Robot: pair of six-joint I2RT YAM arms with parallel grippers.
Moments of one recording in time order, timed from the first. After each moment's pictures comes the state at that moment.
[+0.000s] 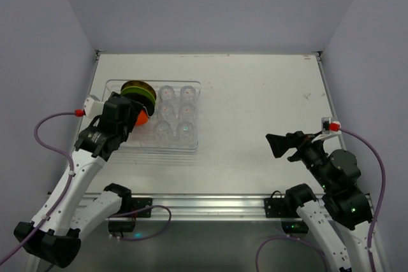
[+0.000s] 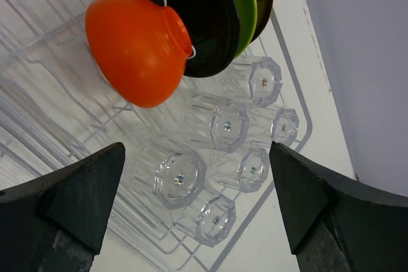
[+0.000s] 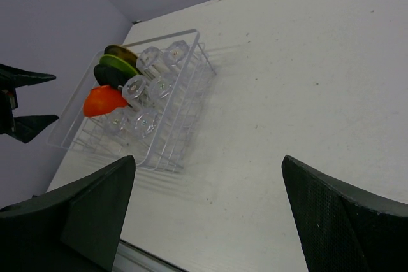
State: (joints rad) left arm -0.33 0.88 0.95 -0.81 -0.49 -1.27; right arm 0.34 0.23 0.77 -0.67 -0.07 0.54
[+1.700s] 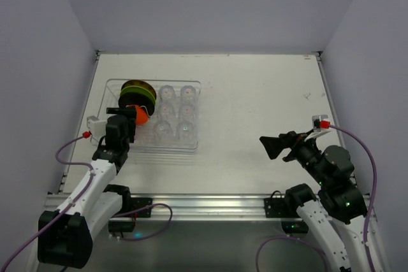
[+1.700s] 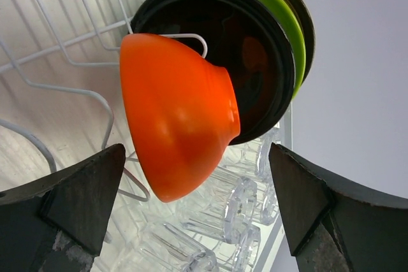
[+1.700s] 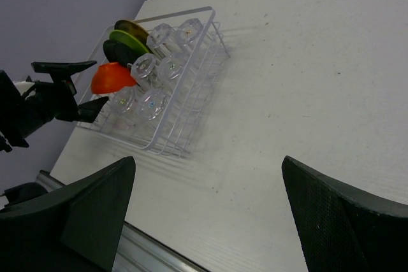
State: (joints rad) left arm -0.13 0.87 0.39 -0.05 -0.40 -1.44; right arm 0.34 0.25 0.71 -0.63 -0.16 0.53
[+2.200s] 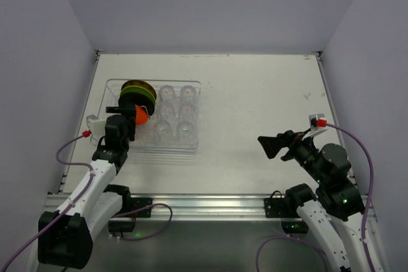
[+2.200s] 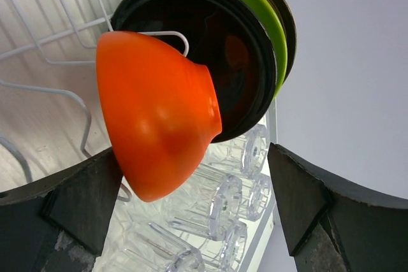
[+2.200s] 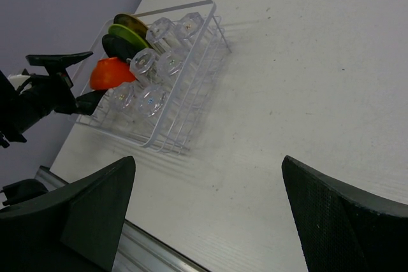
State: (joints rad) left arm -0.13 0.85 0.39 -0.02 -0.38 -1.44; right arm 0.34 0.26 0.69 -0.60 -0.18 0.53
